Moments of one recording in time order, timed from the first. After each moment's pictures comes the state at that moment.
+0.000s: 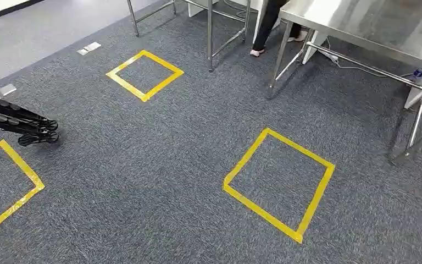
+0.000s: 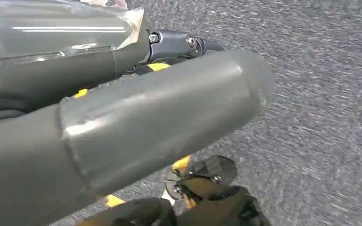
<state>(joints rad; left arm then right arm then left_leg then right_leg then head) -0.07 -0.17 0.63 -0.20 -0.84 0.23 -0.38 -0.10 0.14 -1.08 -0.20 1.48 -0.20 0.00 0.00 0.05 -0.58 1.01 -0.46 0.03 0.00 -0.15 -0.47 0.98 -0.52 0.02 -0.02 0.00</state>
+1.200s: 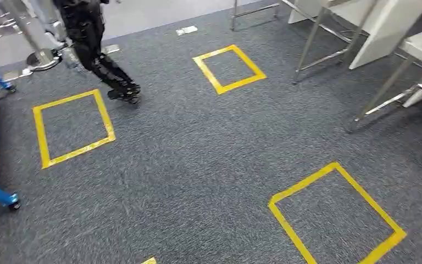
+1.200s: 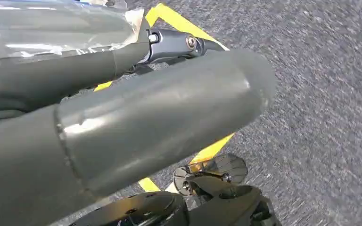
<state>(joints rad) -0.07 -0.20 0.61 -0.20 -0.86 0.24 -0.34 -0.09 0.13 -1.08 -0.20 1.49 -0.18 0.00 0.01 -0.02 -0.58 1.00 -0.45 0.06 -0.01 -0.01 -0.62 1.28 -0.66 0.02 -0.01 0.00</state>
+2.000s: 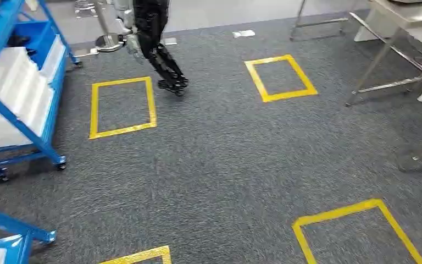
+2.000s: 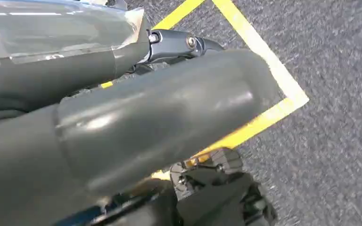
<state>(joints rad) -0.07 -0.20 0.62 -0.20 -0.85 0.25 -0.34 -0.09 0.15 -1.06 -0.20 1.51 -0.19 0.00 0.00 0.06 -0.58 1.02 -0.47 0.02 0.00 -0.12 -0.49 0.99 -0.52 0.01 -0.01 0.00</state>
